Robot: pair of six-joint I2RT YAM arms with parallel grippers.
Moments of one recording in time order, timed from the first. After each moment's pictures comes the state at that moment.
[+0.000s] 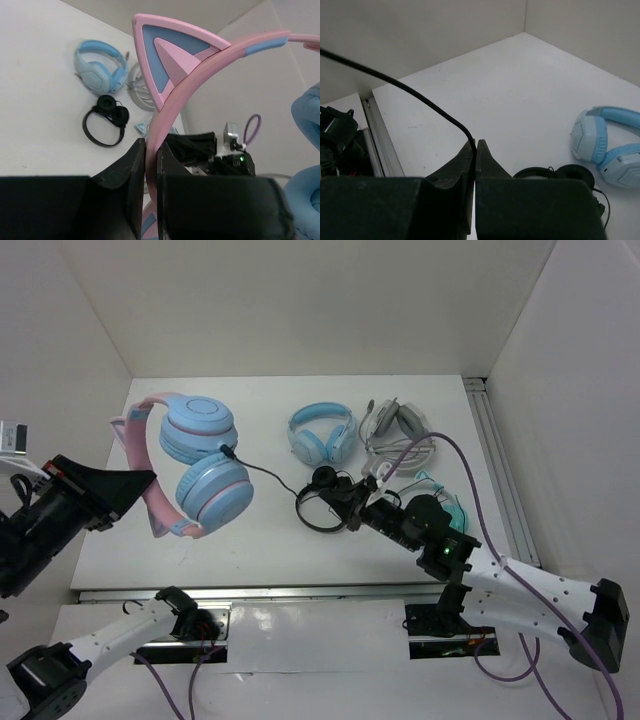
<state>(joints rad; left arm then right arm) -0.56 0.82 1.98 -1.30 -0.18 -0.82 0.99 0.82 0.59 0.35 0.02 0.07</state>
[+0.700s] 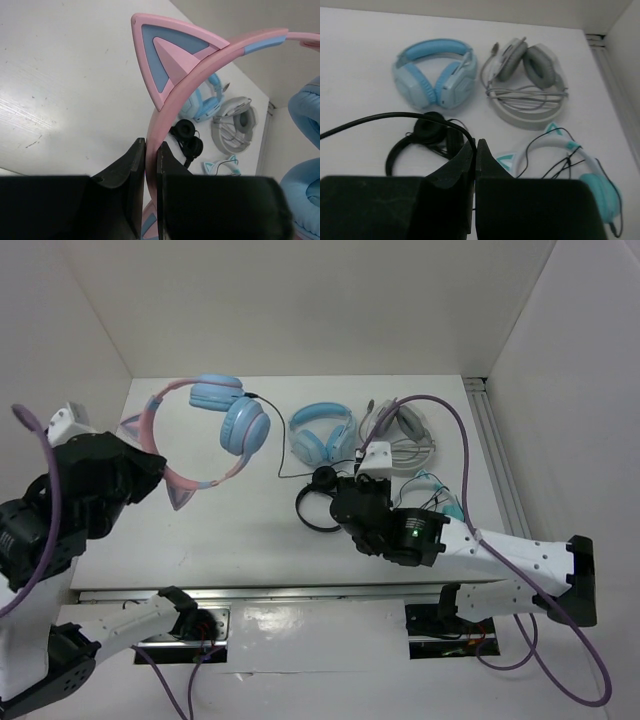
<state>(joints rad) -0.56 0.97 1.79 -1.40 -0.60 -1.01 1.23 1.15 1.05 -0.42 1.20 0.44</state>
